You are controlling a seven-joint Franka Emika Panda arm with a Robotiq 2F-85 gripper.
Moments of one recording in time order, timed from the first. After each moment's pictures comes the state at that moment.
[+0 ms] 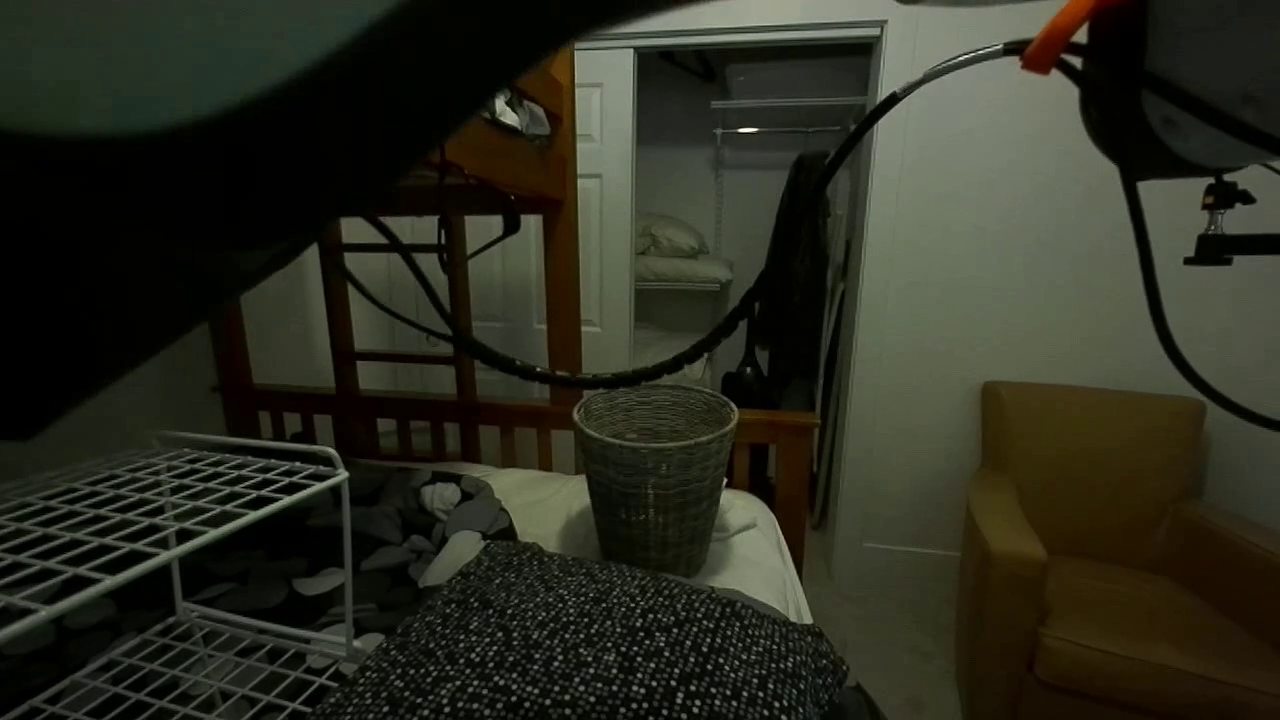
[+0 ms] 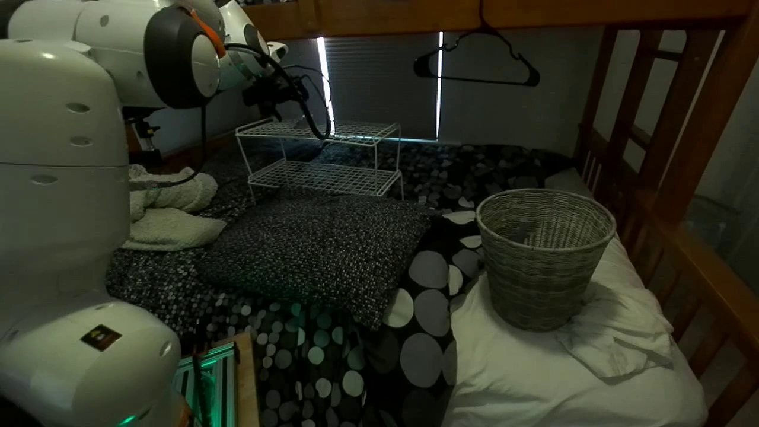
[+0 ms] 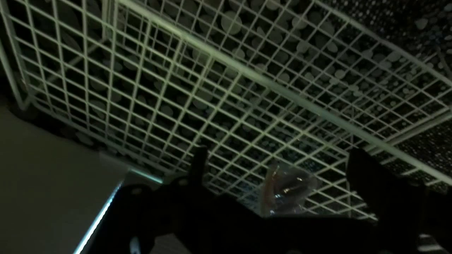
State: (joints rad) arm 0.79 0.36 0.43 -1.48 -0.55 2.34 0.14
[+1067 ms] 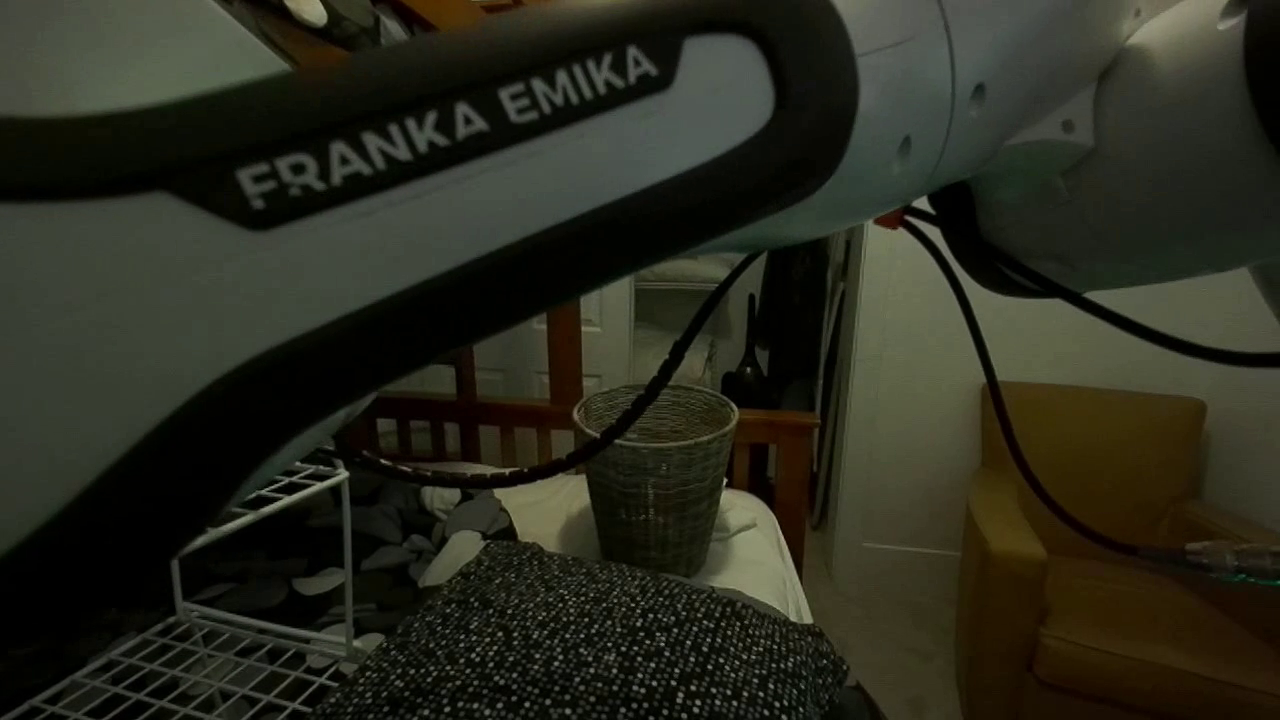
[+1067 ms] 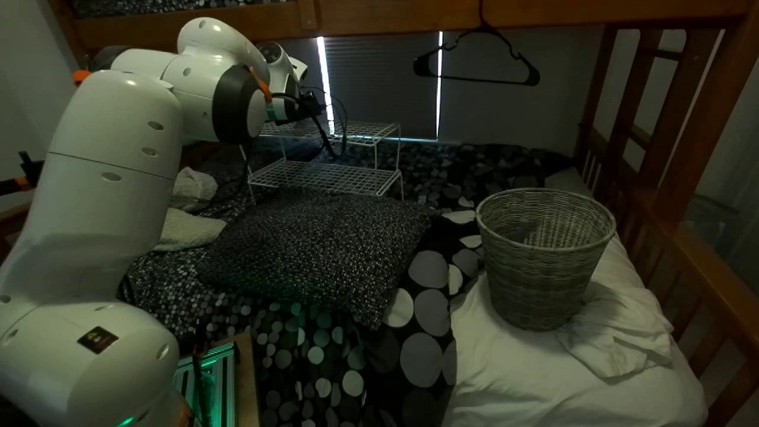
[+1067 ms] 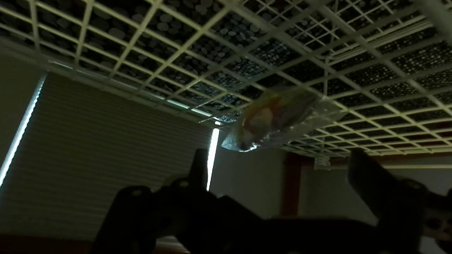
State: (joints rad) arm 0.76 0.63 0.44 -1.38 -0.25 2.90 -0.26
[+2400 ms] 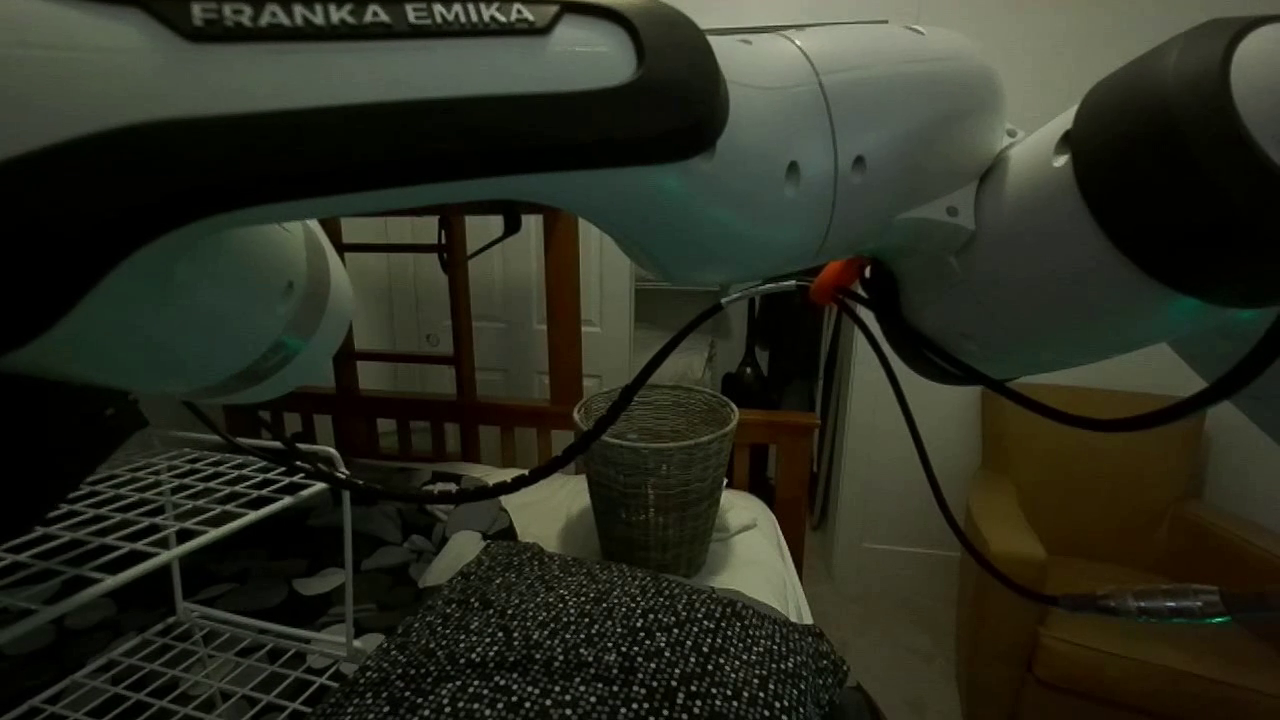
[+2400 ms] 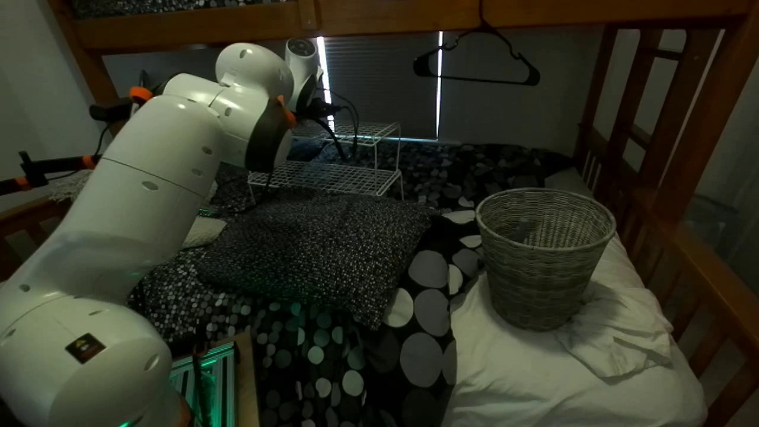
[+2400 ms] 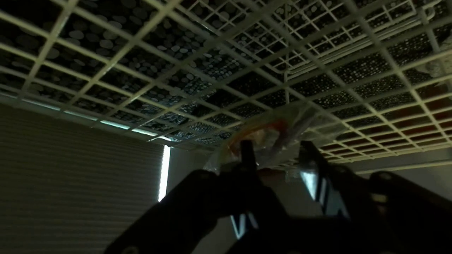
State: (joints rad) arm 0.66 0.81 0.65 -1.11 -0.09 2.58 -0.57
